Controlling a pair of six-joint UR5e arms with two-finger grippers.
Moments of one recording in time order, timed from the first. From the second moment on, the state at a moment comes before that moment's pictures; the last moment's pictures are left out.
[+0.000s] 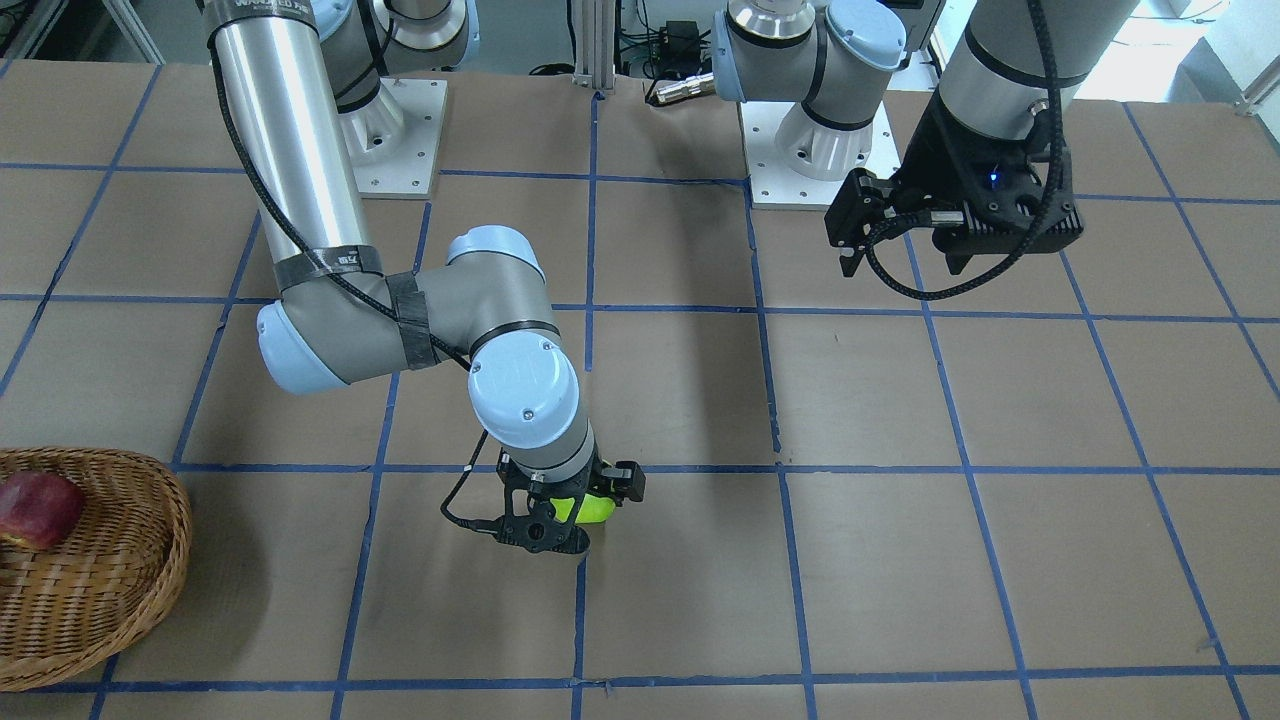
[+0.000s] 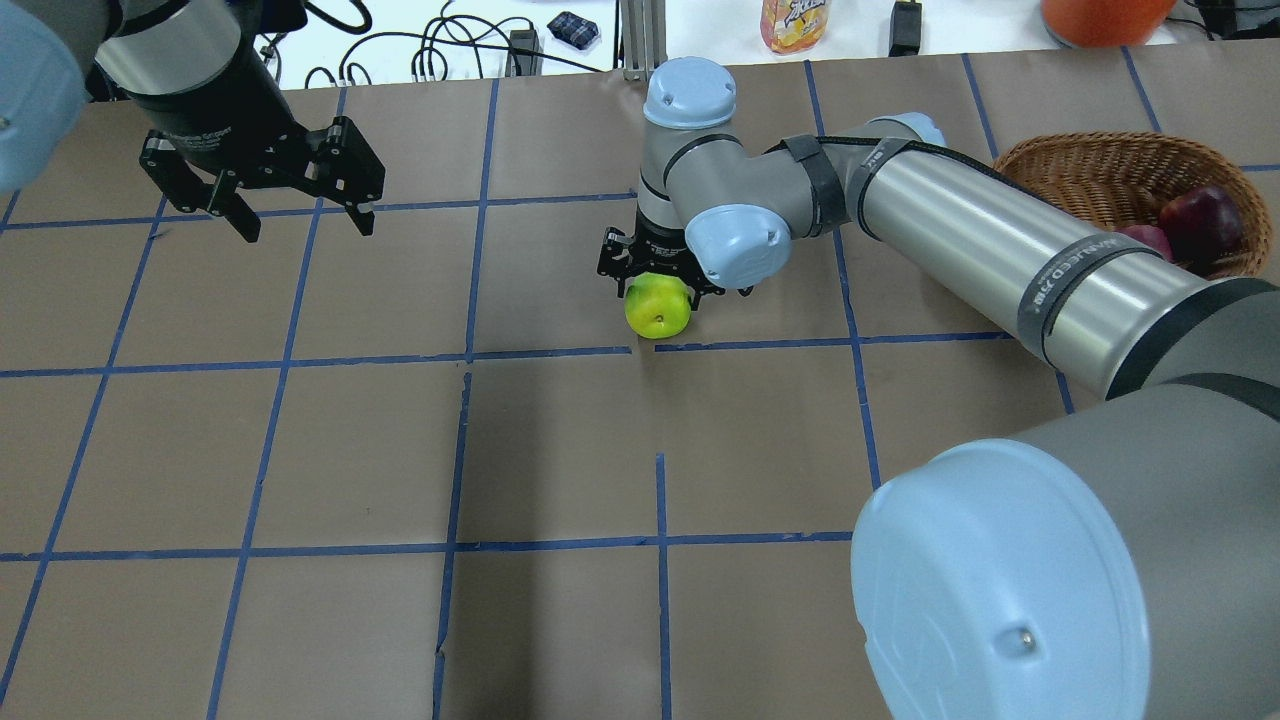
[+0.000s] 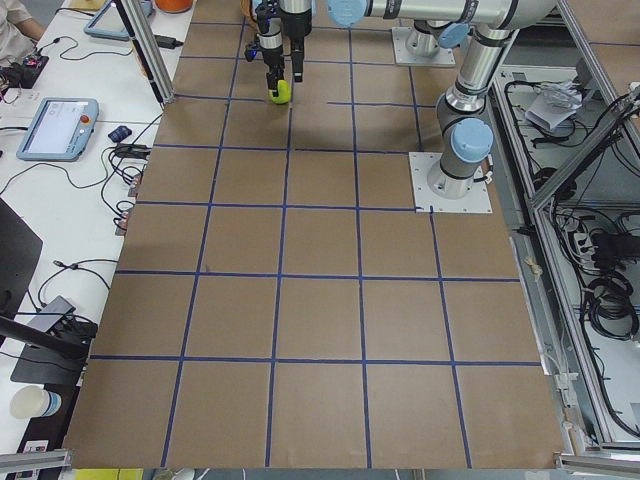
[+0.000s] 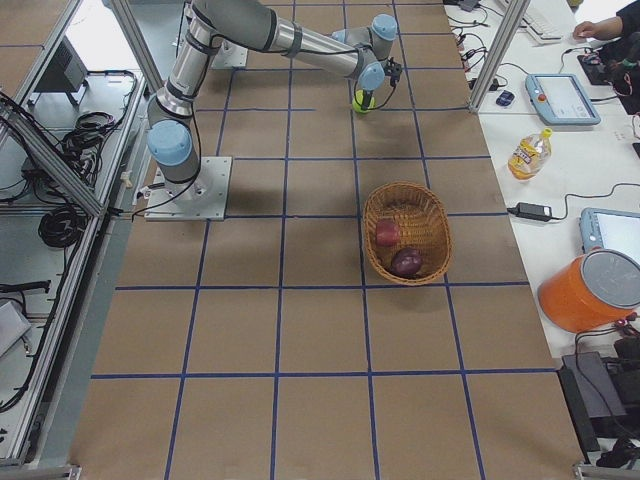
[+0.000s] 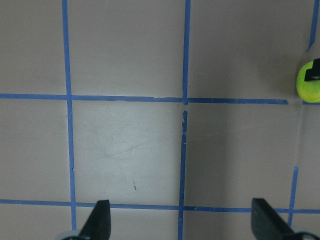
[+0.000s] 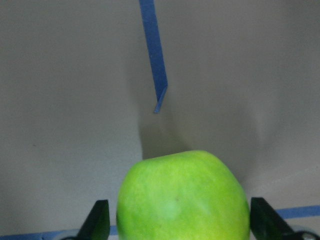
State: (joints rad) left arm -1.54 -1.60 -1.50 -1.62 1.60 0.00; right arm 1.88 -0.93 1.47 -2.08 -1.43 0.50
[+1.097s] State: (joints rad) left arm -1.54 -1.60 -1.50 -1.62 1.60 0.00; right arm 1.59 -1.08 1.37 -1.92 -1.62 0.30
